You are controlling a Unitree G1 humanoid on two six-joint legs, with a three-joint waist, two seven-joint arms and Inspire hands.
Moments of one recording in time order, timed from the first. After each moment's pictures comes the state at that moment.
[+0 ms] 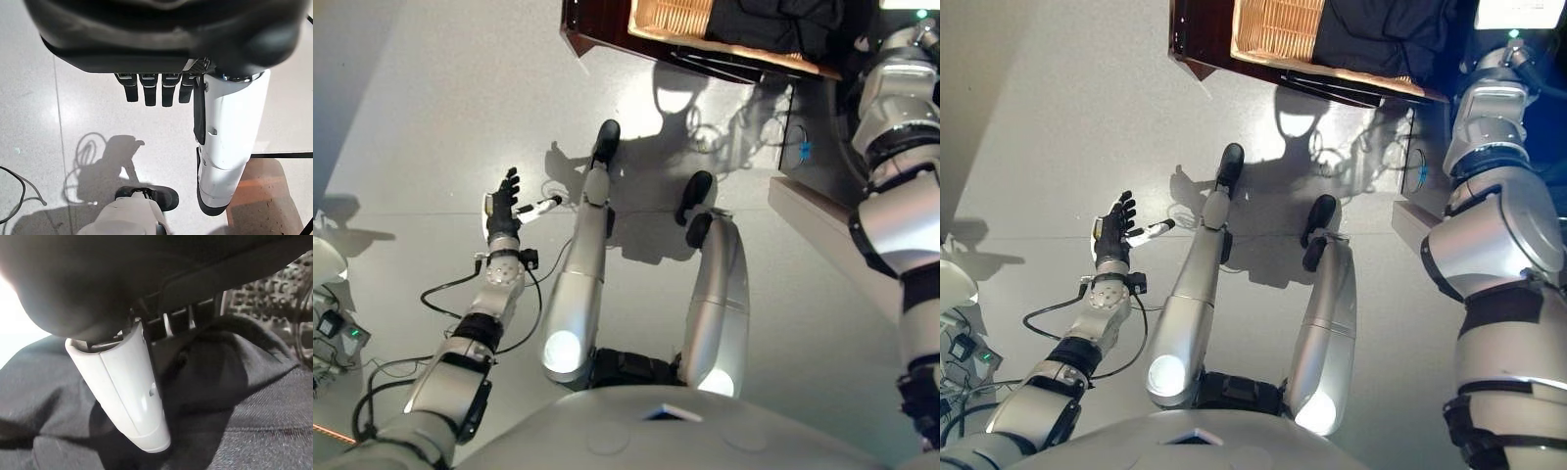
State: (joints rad) left arm -0.23 0.33 -0.28 0.73 -0.27 -0.23 0.40; right arm -1.30 -0.65 0.81 1.46 -0.66 0.17 -0.48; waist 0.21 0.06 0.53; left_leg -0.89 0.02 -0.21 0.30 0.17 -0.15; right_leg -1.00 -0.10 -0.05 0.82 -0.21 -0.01
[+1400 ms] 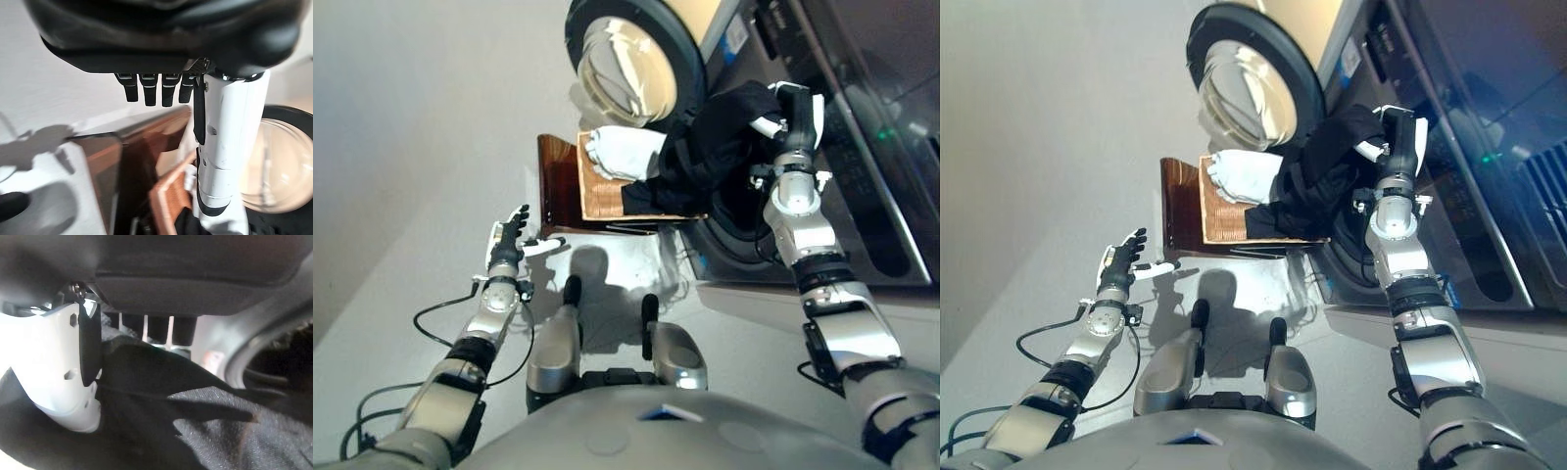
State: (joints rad) left arm -0.16 0.37 -0.29 0.74 -0.02 -0.19 0.28; right arm -0.52 -0.48 0.19 0.56 0.33 -0.13 -0.30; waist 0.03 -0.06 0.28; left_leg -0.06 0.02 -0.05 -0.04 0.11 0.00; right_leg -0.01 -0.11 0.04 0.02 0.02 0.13
